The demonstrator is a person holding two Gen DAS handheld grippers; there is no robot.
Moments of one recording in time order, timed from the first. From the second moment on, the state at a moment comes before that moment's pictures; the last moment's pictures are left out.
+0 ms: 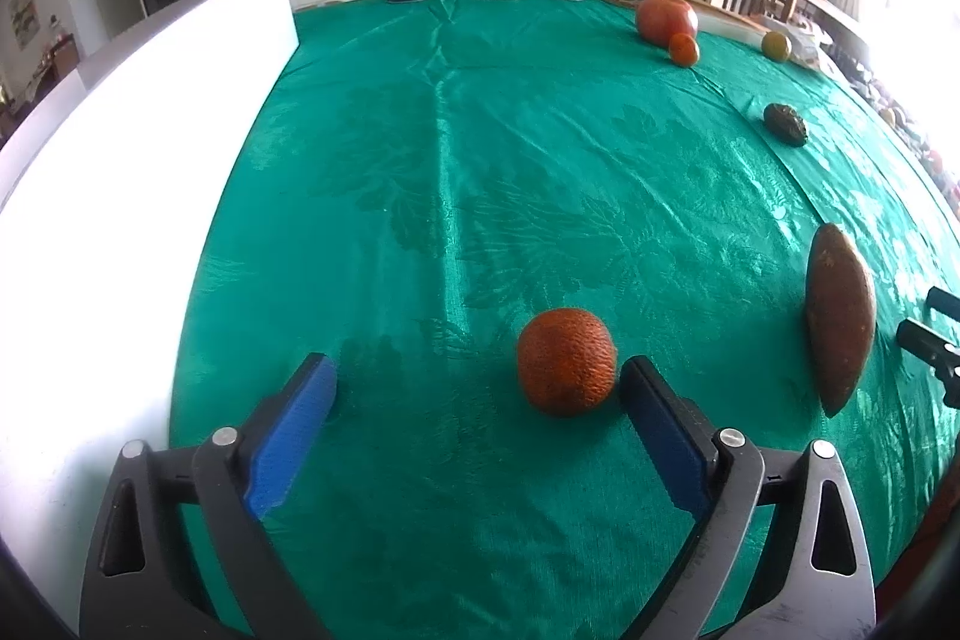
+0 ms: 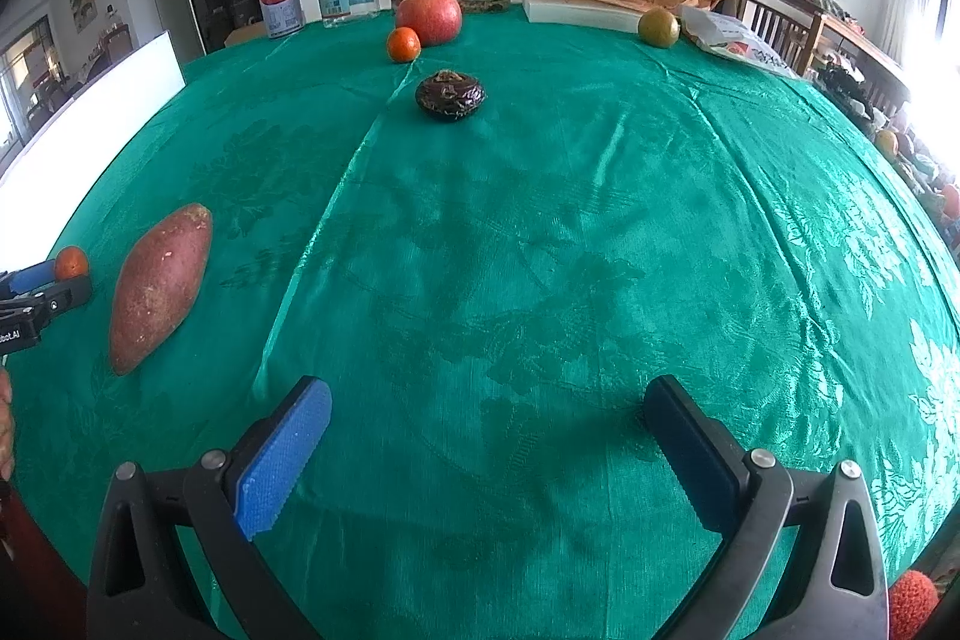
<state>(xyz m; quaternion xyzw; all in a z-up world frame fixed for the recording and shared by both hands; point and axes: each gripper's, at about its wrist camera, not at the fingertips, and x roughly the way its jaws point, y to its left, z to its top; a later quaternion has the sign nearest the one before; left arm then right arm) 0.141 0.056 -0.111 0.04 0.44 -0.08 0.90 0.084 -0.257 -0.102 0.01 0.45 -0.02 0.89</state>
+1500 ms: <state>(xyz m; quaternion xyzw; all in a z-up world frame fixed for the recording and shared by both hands) 0.123 0.075 -0.106 -0.01 0.44 -0.14 0.89 0.082 -0.244 -0.101 0.01 0.44 0.01 0.90</state>
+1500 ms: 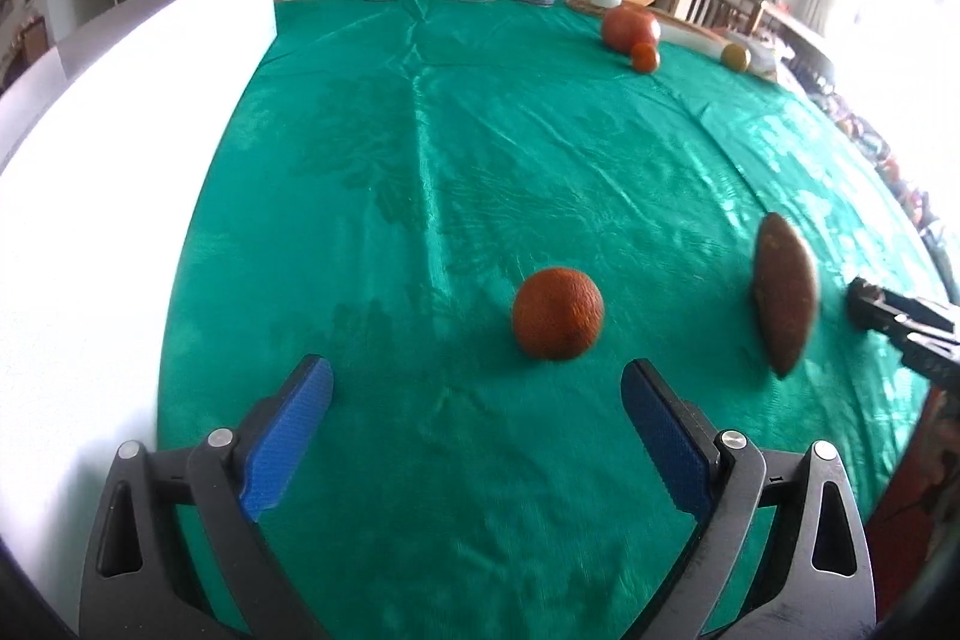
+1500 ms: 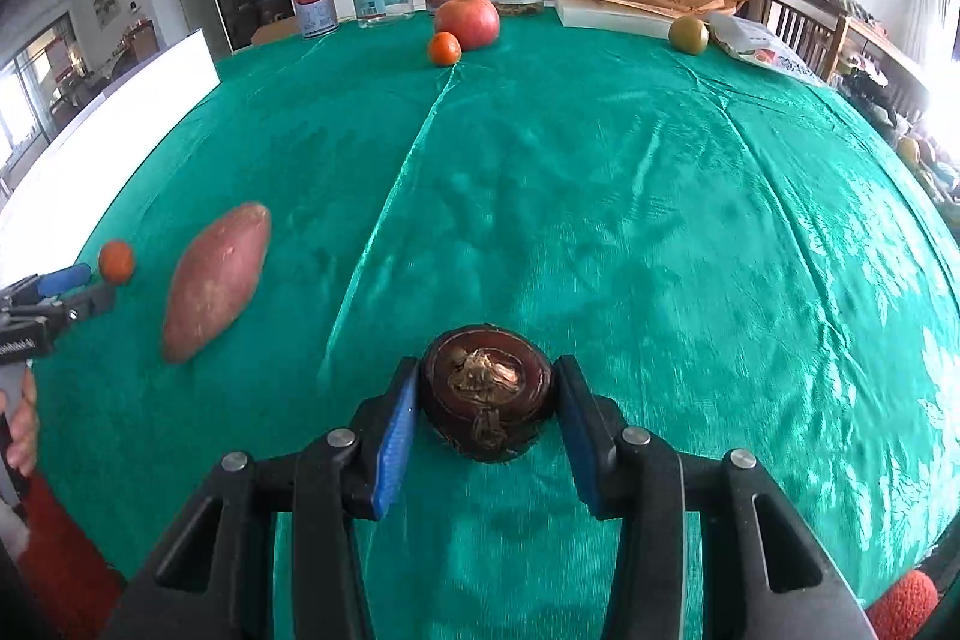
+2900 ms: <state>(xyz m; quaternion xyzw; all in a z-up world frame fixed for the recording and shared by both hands) 0.078 0.173 0.048 -0.08 0.46 -0.14 0.87 0.104 -0.078 0.002 0.04 0.47 0.30 0.83</state>
